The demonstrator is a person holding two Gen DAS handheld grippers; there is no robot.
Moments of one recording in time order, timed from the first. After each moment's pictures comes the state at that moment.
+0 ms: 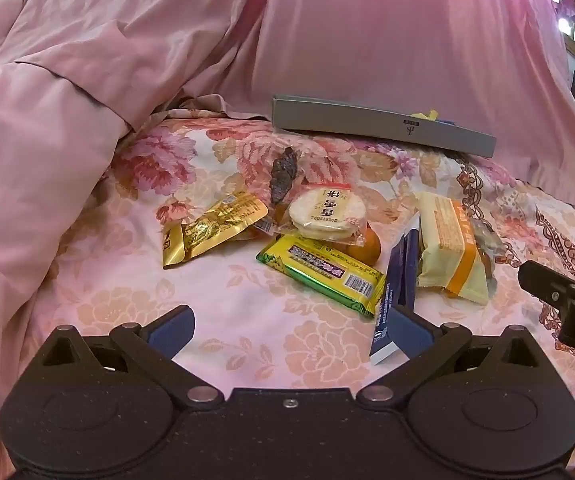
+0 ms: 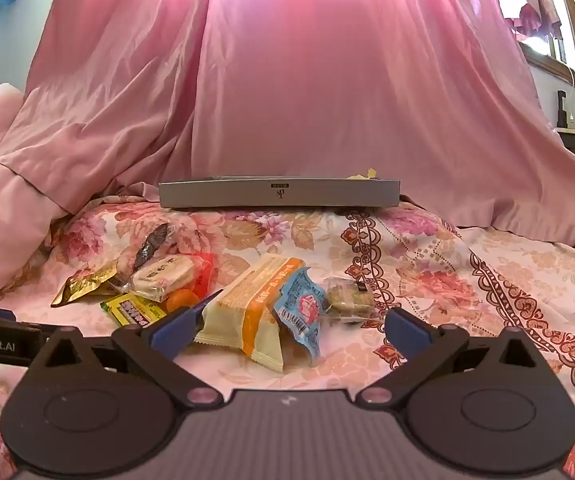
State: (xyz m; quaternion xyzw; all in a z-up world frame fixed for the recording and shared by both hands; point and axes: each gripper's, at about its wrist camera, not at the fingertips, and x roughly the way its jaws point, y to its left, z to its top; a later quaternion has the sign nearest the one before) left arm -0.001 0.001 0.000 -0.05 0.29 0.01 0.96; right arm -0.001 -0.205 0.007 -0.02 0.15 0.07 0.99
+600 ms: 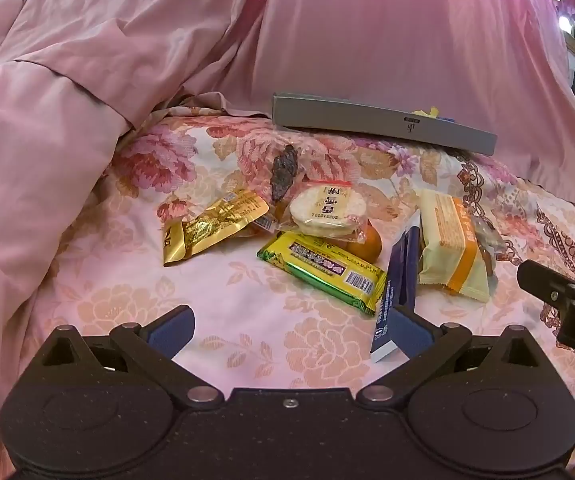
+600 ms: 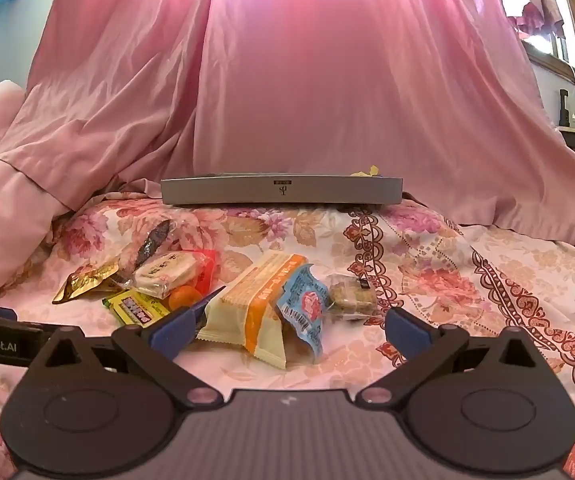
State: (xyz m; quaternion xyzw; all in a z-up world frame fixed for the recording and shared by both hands) left arm -0.001 0.000 -0.001 -0.04 0.29 0.01 0.96; right arm -0.002 -0.203 0.007 -0.03 0.15 0.07 0.99
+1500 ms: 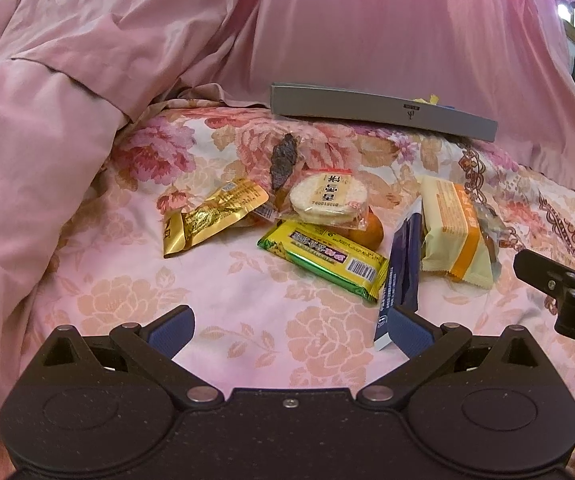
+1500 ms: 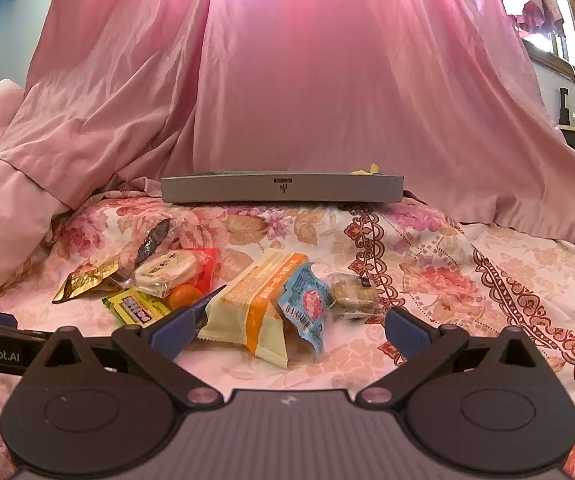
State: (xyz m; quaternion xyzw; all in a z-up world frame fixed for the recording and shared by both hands) left arm 0.000 -0.002 -0.006 -0.03 0.31 0.01 0.95; right arm -0.001 -0.202 0.007 -0.03 0.15 0.07 0.99
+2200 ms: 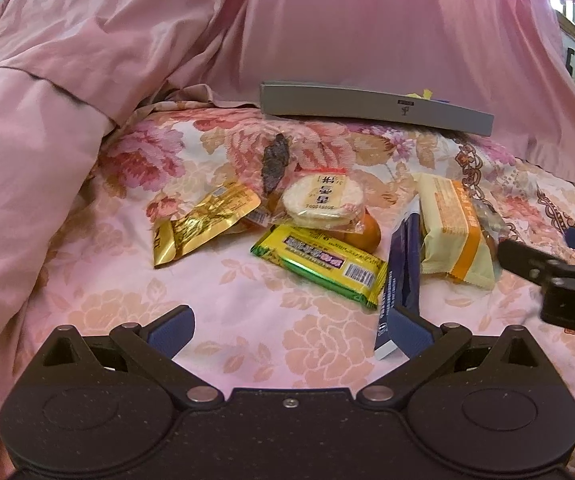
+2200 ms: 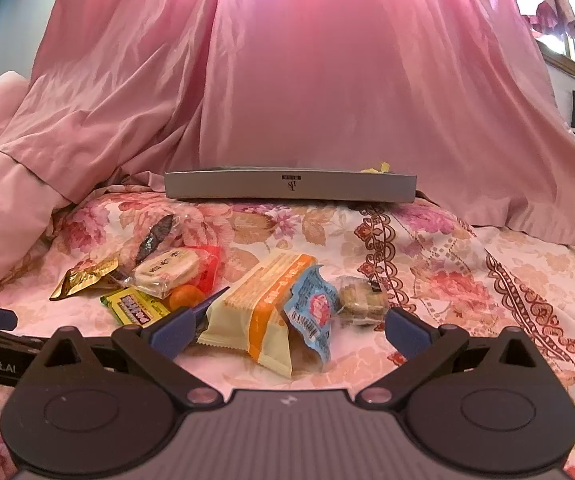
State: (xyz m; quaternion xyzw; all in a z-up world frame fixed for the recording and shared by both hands) left arm 0.014 -0.003 -0.006 -0.02 0.31 0.00 0.95; right arm 0.013 -0.199 0.008 -0.04 0.16 0.08 0.98
